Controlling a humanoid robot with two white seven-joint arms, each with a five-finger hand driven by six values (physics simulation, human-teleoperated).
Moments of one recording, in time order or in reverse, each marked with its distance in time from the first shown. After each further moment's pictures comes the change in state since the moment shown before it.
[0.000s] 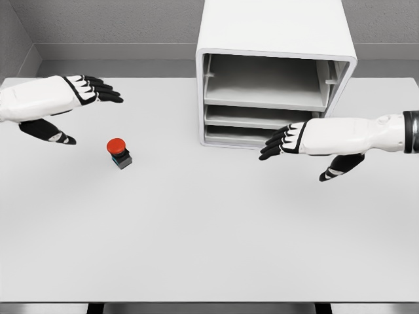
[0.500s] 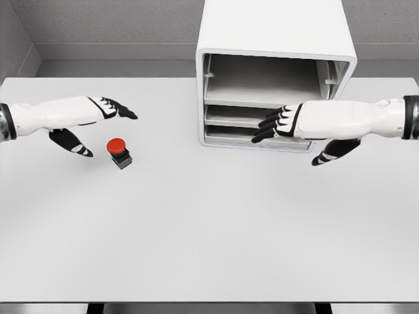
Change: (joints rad) left arm -0.132 -0.099 -0.242 0.227 -0.054 0.000 0.000; right arm -0.057 0.030 0.008 0.000 0.001 0.000 -0.048
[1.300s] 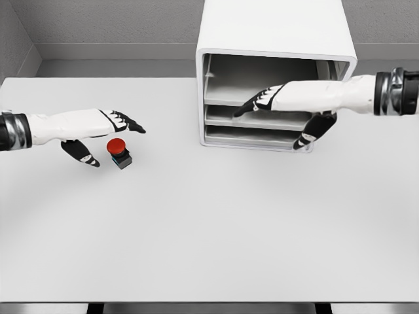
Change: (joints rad) left arm 0.002 -0.028 -0.034 0.010 -0.059 0.000 0.000; right arm -0.067 0.127 -0.006 0.065 -0.109 0.245 0.108
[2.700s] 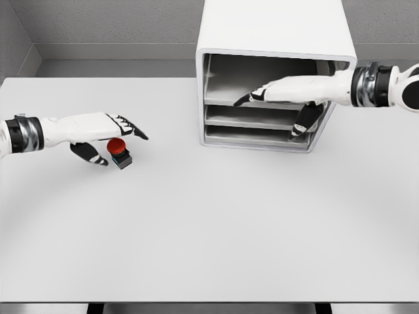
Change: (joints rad) left arm -0.003 -0.056 -0.007 0.063 -0.079 0.000 0.021; right arm -0.021 0.099 0.036 0.112 0.089 0.111 0.001
